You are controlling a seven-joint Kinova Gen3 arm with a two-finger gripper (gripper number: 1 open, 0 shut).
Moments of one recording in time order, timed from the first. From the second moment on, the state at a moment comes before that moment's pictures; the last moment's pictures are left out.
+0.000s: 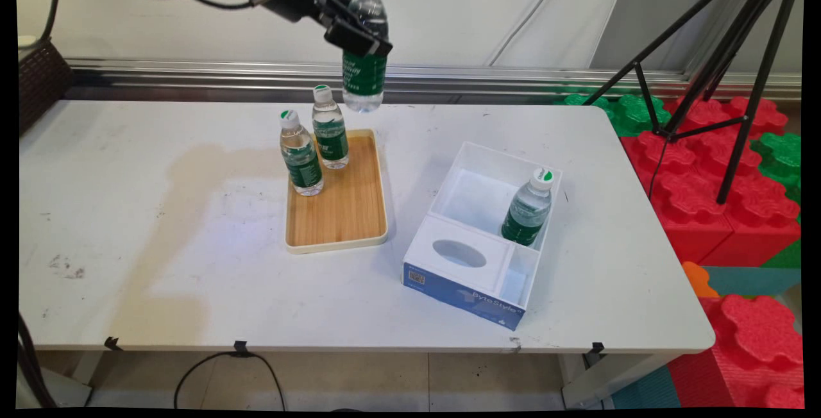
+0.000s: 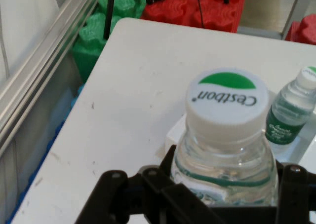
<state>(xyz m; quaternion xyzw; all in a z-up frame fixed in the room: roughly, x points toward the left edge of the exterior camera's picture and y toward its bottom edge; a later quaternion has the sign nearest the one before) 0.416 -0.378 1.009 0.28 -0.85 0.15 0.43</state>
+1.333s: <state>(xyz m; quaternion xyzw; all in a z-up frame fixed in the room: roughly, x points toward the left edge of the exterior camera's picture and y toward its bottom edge) 0.429 -0.321 0.874 0.26 -0.86 0.13 0.43</state>
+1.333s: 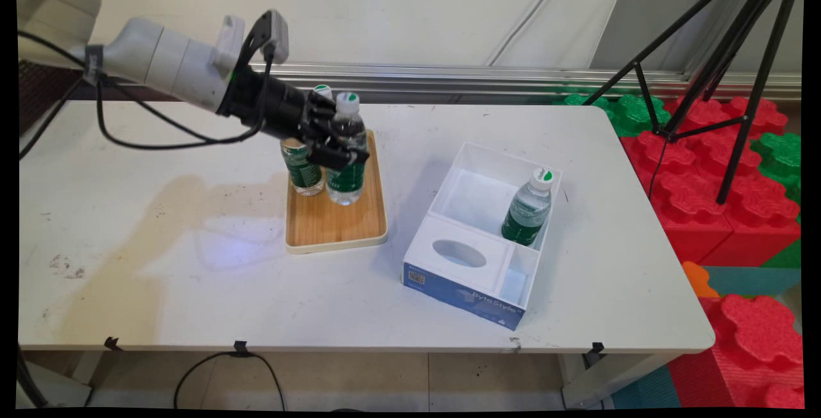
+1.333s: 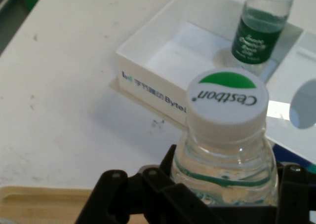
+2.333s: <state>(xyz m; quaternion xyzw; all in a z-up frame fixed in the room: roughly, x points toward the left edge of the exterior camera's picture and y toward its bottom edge) 0.470 -0.300 0.826 0.19 -0.87 0.12 0.43</state>
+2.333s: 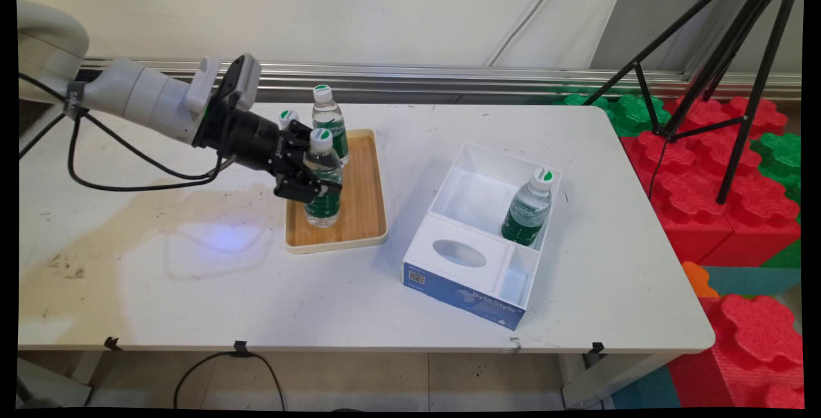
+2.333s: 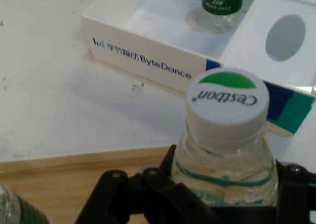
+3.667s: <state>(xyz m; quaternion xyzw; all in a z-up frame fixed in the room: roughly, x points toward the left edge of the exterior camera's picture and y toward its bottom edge) 0.496 -0.301 0.778 0.15 -0.87 0.13 0.45</state>
